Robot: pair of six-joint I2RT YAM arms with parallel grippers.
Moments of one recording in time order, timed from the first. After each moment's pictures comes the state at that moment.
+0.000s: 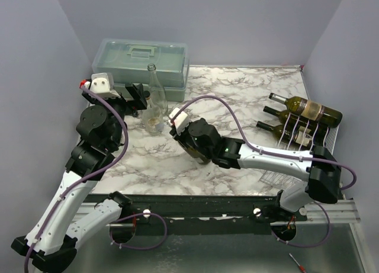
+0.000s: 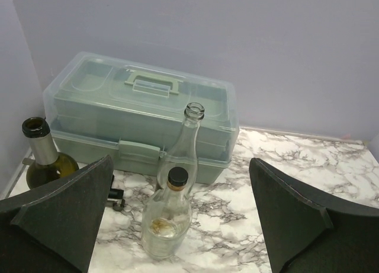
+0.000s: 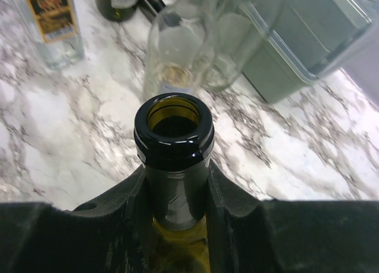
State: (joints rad) left arm -0.52 0.79 1.12 -0.23 -0.48 -0.16; right arm 1.15 1.53 1.13 0.11 0.35 -0.18
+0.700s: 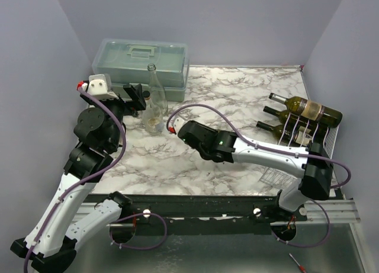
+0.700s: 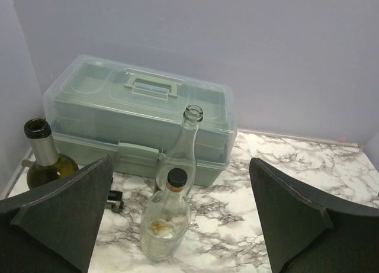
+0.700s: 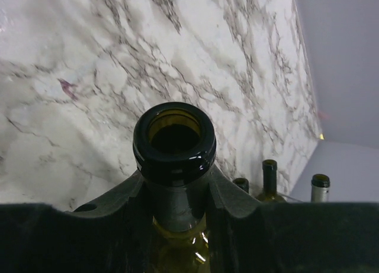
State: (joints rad) left arm -0.52 0.77 1.12 -0.23 -0.48 -0.16; right arm 1.15 1.57 1.30 -0.56 0.70 -0.30
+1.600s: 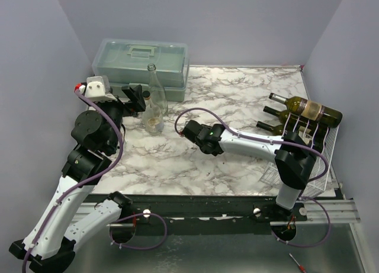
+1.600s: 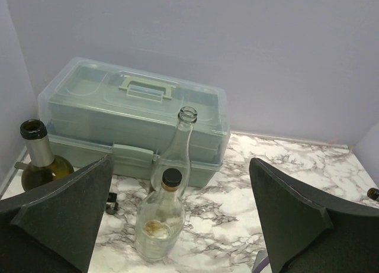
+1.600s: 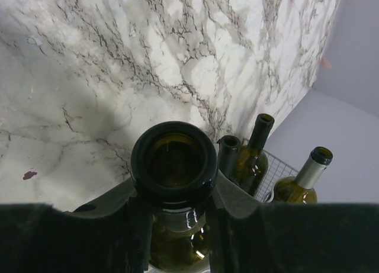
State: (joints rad) left arm -0.54 0.75 1.12 -0.23 -0.48 -0.18; right arm 0.99 1.77 1.28 -0.74 0.75 -0.41
